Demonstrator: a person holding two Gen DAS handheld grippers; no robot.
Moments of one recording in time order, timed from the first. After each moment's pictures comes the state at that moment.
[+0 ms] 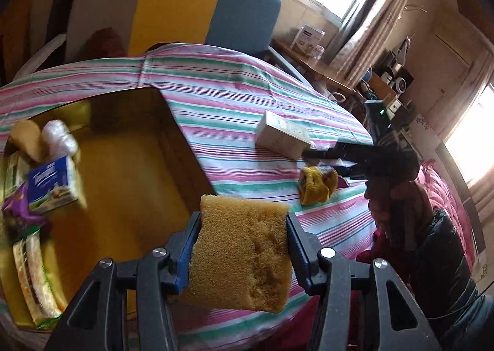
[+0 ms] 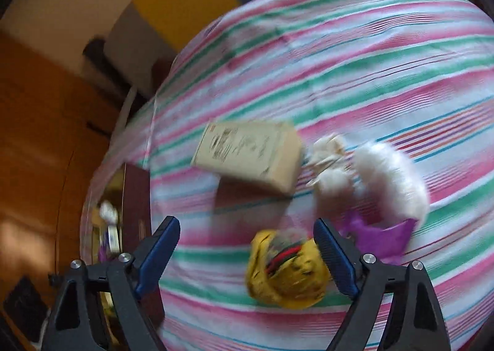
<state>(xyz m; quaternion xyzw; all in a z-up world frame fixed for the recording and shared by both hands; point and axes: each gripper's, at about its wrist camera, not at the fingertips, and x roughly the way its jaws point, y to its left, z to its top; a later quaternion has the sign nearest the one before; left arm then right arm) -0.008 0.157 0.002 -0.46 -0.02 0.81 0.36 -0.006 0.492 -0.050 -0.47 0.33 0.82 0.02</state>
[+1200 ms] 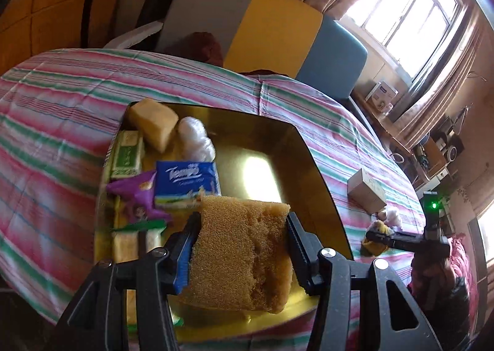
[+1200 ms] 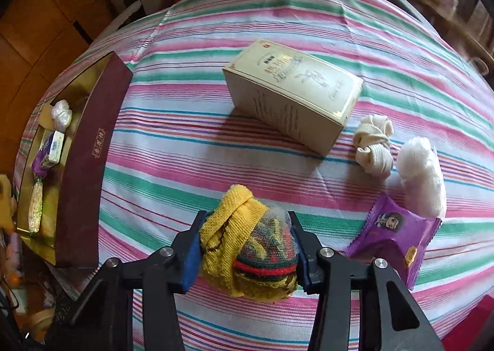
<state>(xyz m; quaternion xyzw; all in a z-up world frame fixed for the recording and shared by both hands) -0.064 0.041 -0.011 -0.45 -0.11 0.86 0.21 -0.014 0.424 -0.065 -0.56 0.12 0.82 0.02</state>
